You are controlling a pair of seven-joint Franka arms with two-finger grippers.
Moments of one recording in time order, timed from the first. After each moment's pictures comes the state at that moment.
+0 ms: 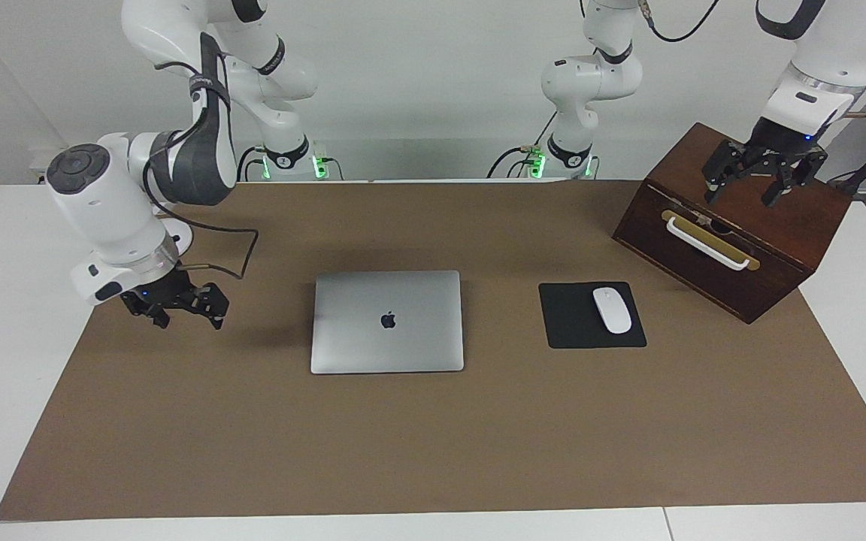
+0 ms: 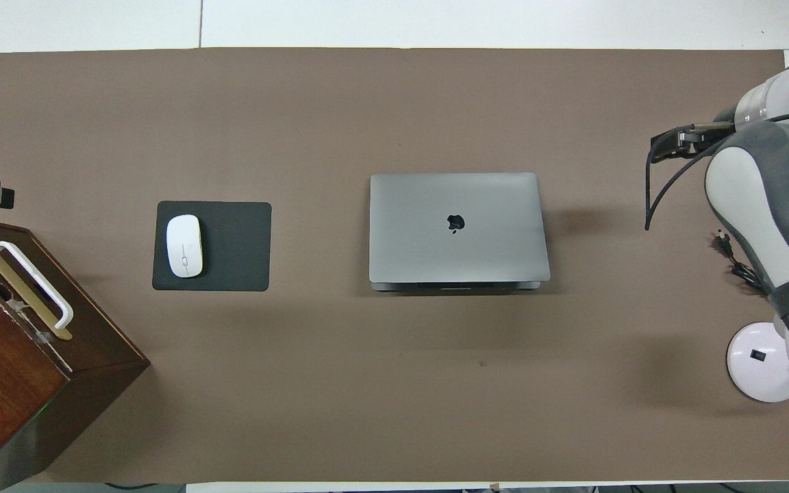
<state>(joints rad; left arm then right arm) 0.03 -0.04 0.00 -1.58 -0.03 1.64 0.17 -0.03 0.27 -0.02 -1.65 0.01 1.98 0.01</state>
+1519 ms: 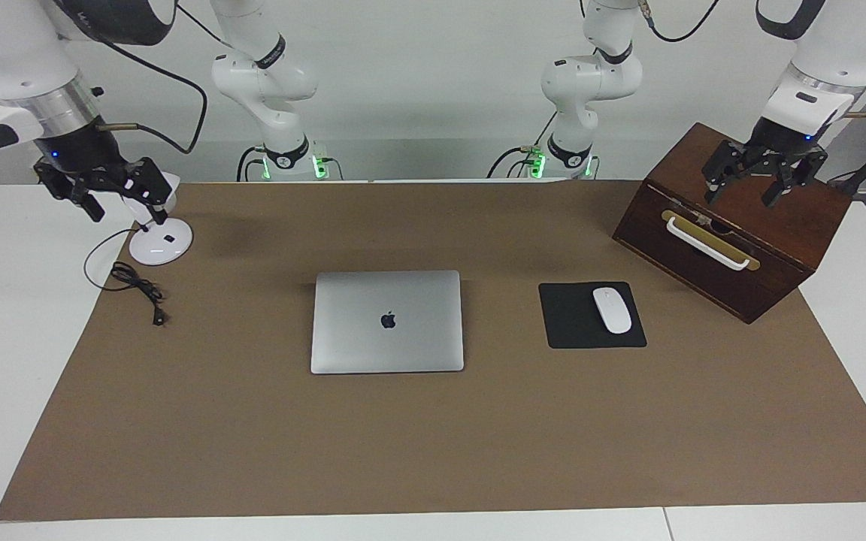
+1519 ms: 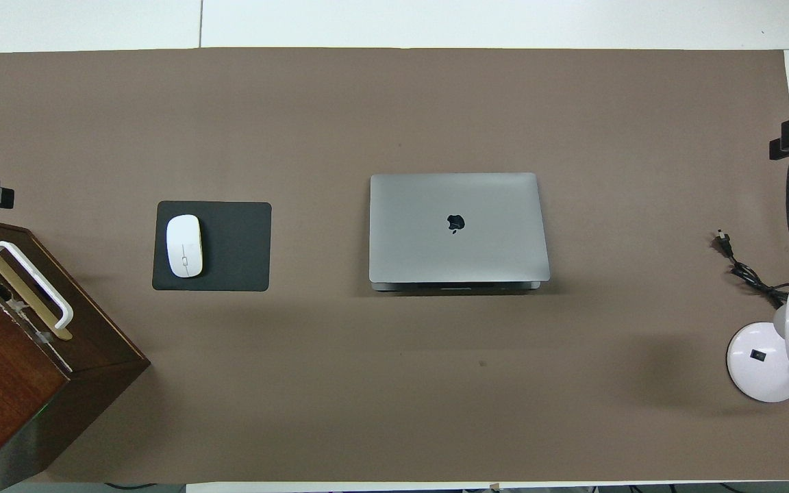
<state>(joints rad) 0.03 -0.04 0.00 -1.58 -0.03 1.64 0.17 -0.08 0.10 -0.02 -1.37 0.01 1.54 0.01</state>
